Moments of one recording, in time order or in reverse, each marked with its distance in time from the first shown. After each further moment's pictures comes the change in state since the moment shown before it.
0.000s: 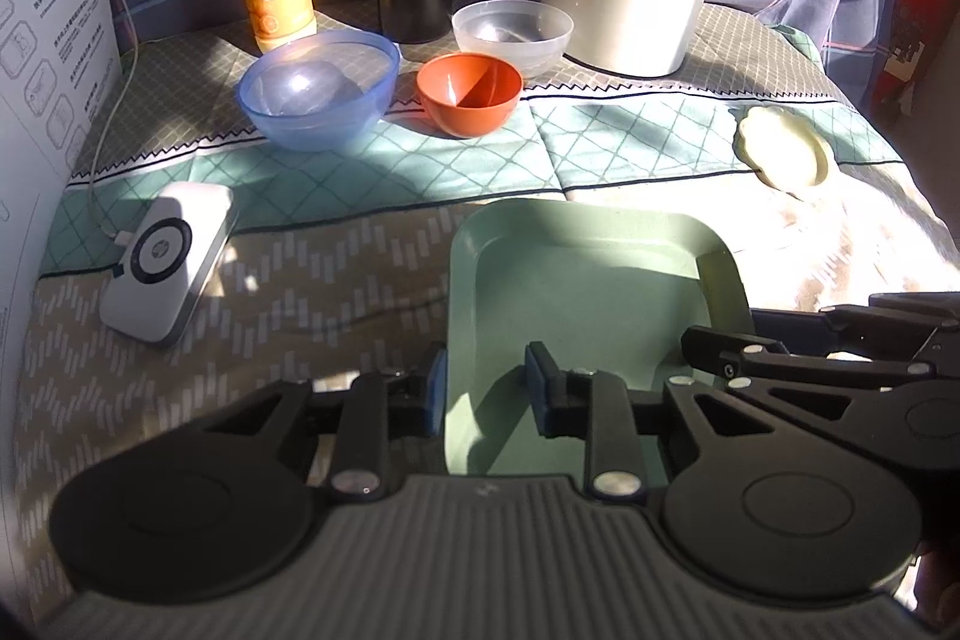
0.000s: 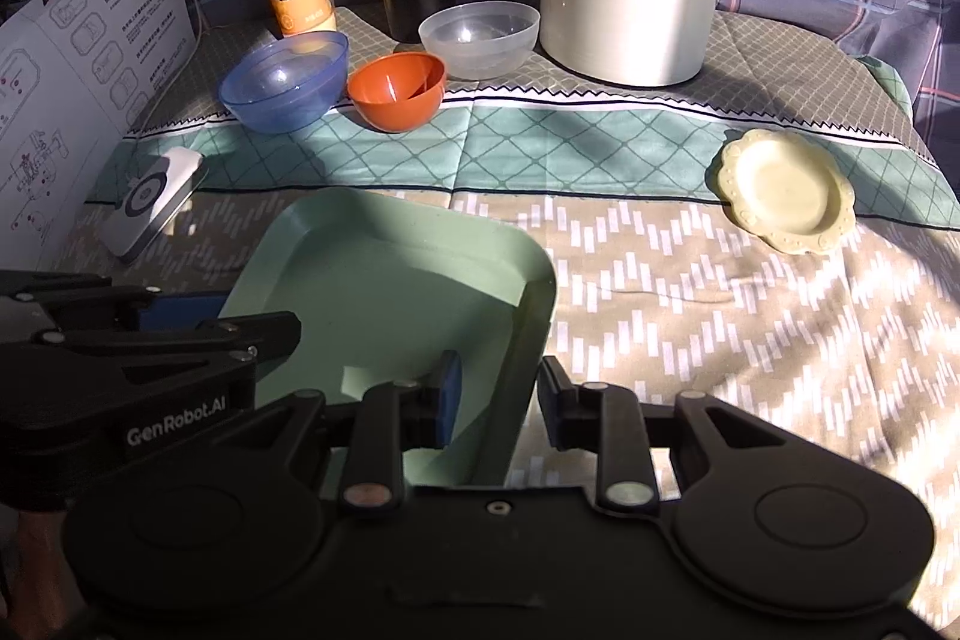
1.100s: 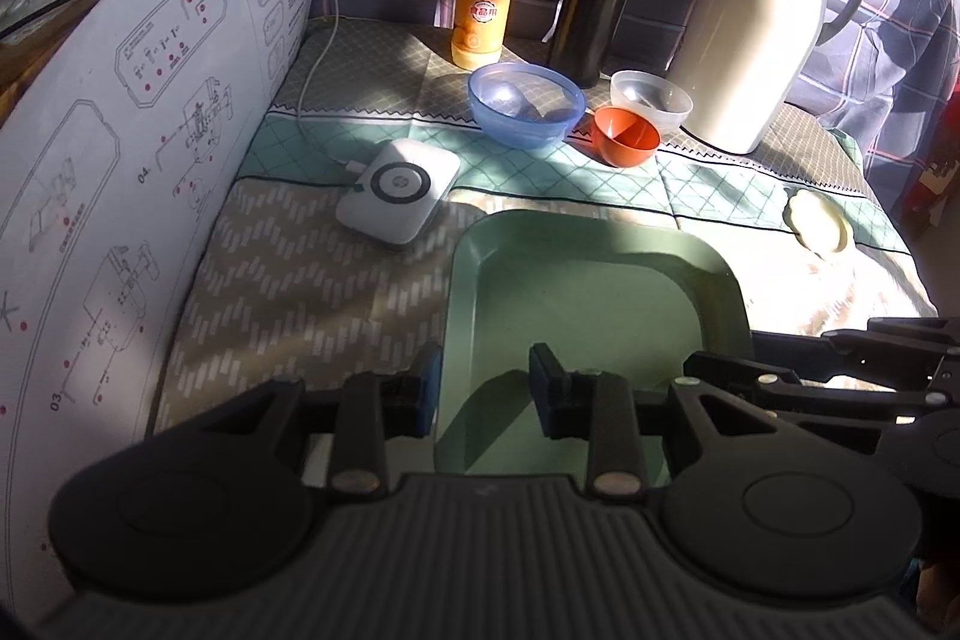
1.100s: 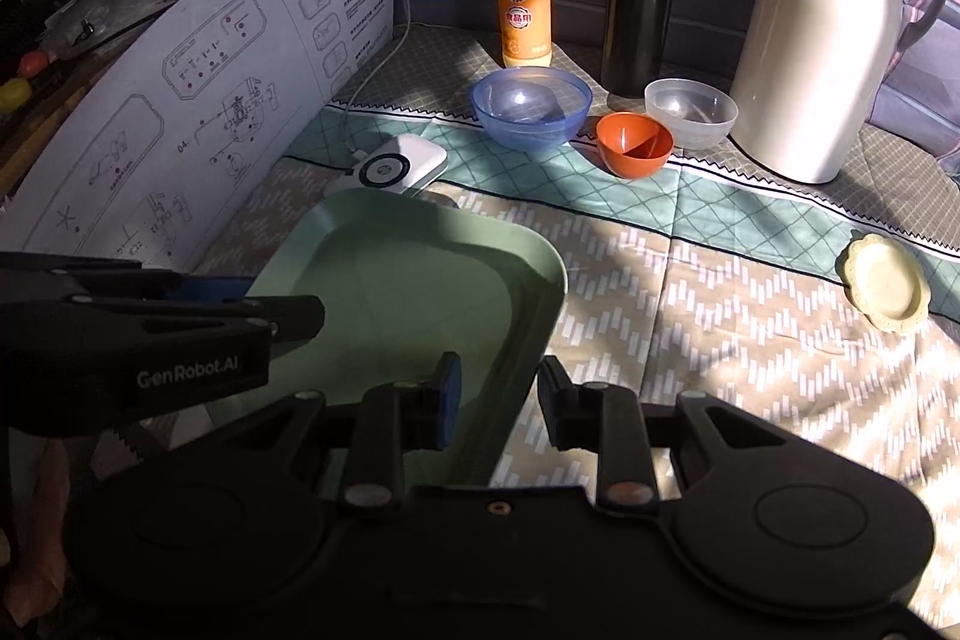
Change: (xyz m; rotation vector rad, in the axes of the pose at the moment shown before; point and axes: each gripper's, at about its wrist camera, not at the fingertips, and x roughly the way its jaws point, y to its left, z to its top) left arm -0.112 0.090 -0.059 -0.232 -0.069 0.060; right arm -0.082 0.109 -0.013 -0.221 -0.028 0.157
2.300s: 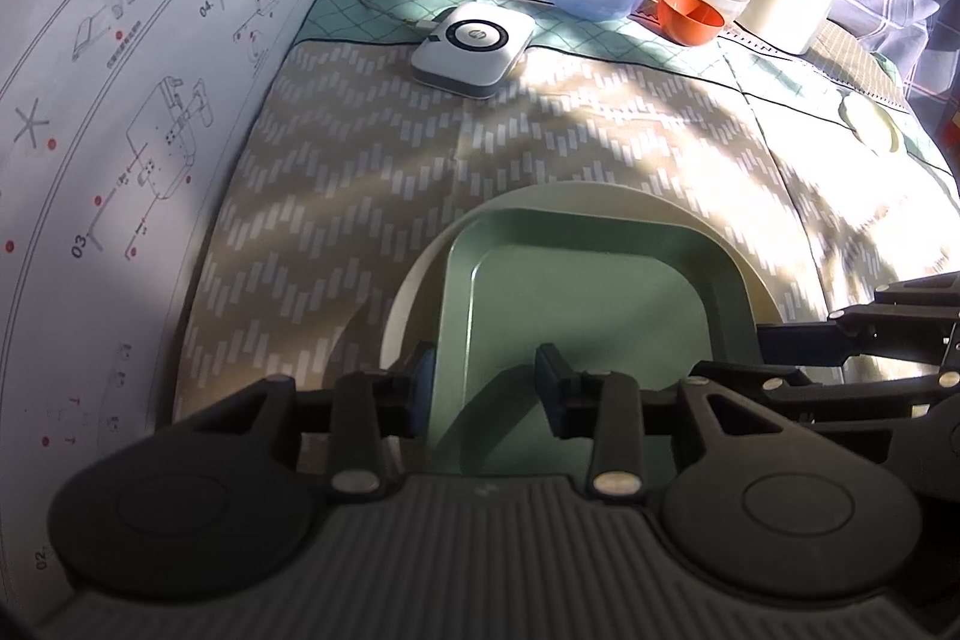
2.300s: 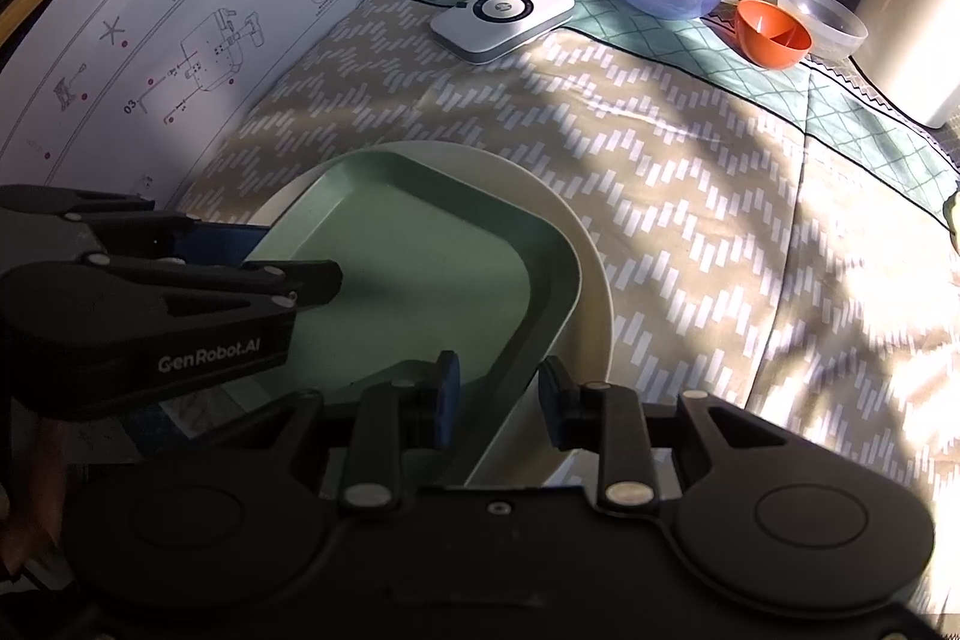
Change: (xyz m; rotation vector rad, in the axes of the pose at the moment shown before) left arm 0.020 0.034 -0.057 0.009 0.134 0.049; right arm 0.044 0.054 -0.044 -0.129 0.214 0.068
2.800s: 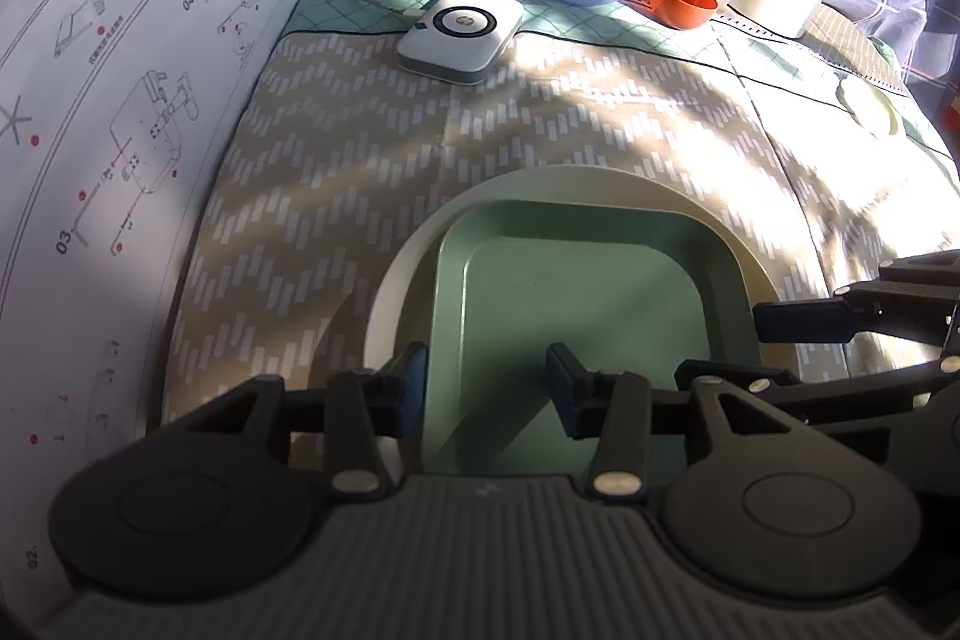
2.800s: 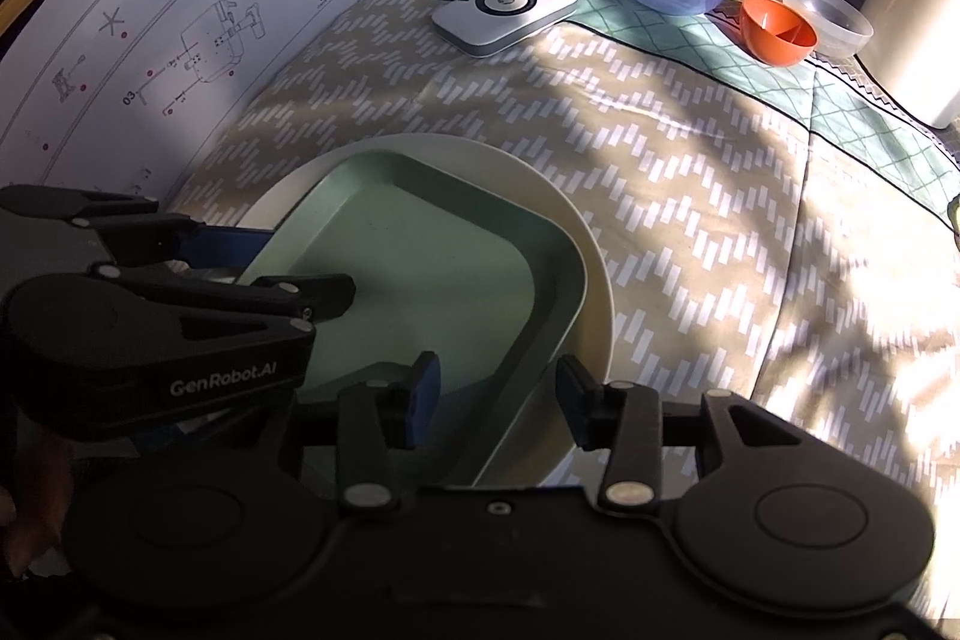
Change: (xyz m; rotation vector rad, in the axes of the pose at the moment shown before) left arm 0.003 -0.006 -0.004 0.019 0.012 0.006; right arm 0.004 0.001 0.000 -0.011 0.003 -0.004
